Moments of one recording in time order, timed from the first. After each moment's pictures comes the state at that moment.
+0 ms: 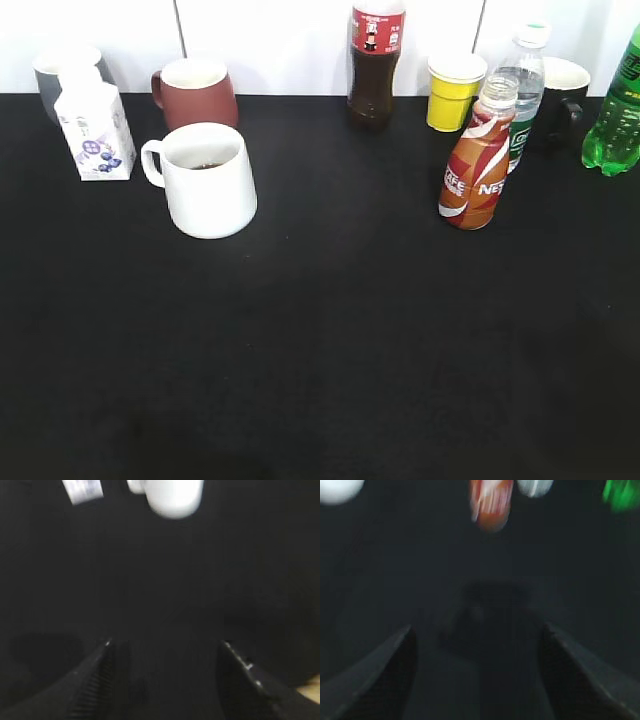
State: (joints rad) left arm -0.50 0.24 -0.59 0.05 1.15 -0.14; right arm 0.54 0.50 -0.70 -0.08 1.04 0.21
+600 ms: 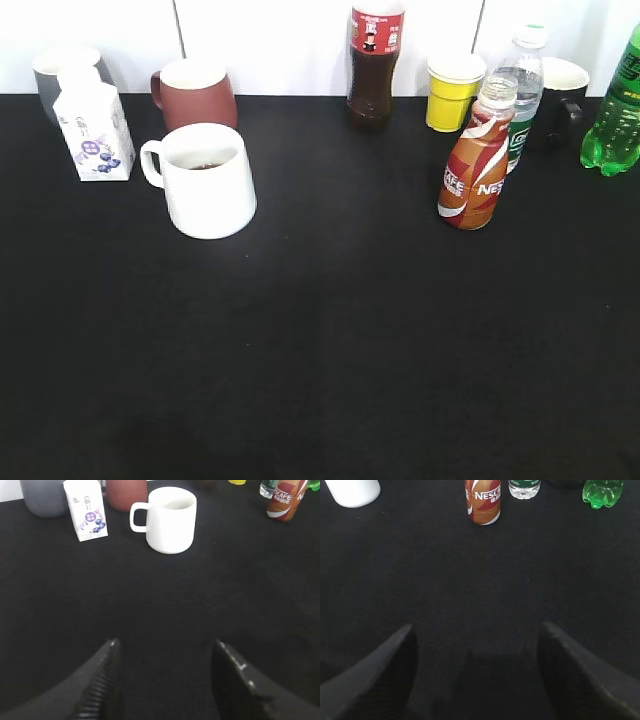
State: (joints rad) left arm -0.50 -0.01 -0.52 0.06 1.07 -0.14; right arm 0.54 0.01 -0.51 -0.10 1.05 0.20
